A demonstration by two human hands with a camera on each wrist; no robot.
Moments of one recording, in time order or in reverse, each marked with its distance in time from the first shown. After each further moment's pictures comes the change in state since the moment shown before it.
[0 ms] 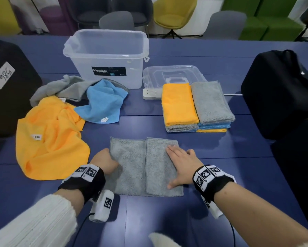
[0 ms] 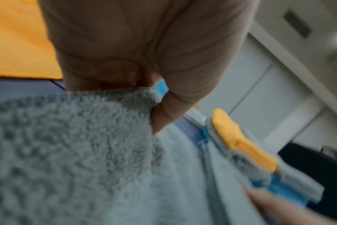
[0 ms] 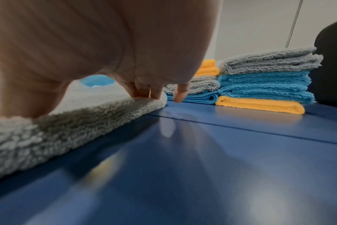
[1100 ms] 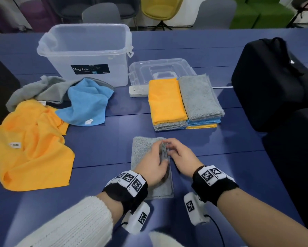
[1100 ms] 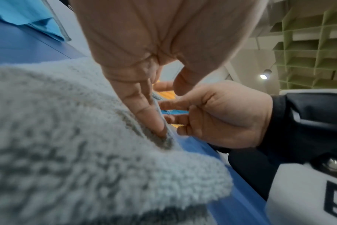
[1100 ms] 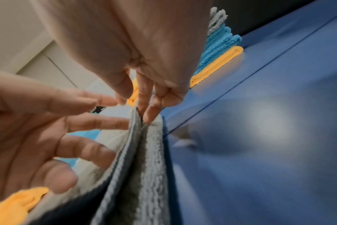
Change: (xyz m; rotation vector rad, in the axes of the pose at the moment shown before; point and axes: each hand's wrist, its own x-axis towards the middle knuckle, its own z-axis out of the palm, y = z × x) left_hand -0.049 0.127 0.087 -0.190 -0.150 0.569; right_hand -0.003 0.028 0.004 1.012 0.362 0.116
